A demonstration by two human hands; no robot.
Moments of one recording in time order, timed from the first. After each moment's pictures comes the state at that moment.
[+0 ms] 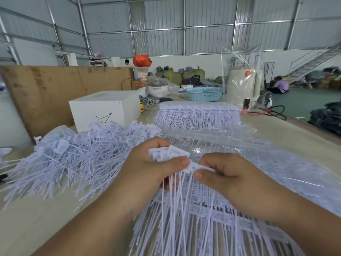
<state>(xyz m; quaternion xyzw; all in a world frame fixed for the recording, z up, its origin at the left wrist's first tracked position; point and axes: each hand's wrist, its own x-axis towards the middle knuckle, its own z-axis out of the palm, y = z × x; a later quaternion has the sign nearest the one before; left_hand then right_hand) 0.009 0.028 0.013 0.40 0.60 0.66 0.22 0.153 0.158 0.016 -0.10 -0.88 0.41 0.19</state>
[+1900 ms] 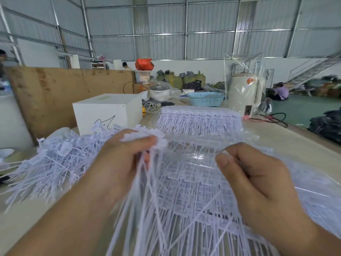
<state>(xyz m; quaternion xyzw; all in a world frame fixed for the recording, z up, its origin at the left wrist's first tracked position) -0.026 0.015 0.041 0.29 0.52 0.76 0.25 0.159 0.137 0.014 -0.04 -0.83 0.27 0.50</state>
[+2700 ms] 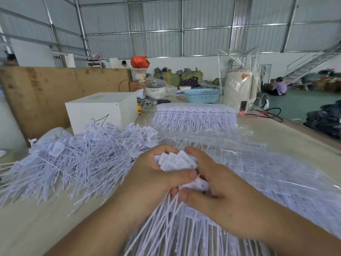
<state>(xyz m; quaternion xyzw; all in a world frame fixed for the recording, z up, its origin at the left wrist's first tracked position) 0.024 0.037 0.015 0.43 0.56 0.66 0.25 0.152 0.149 0.006 -0.03 -0.91 0.38 0.17</state>
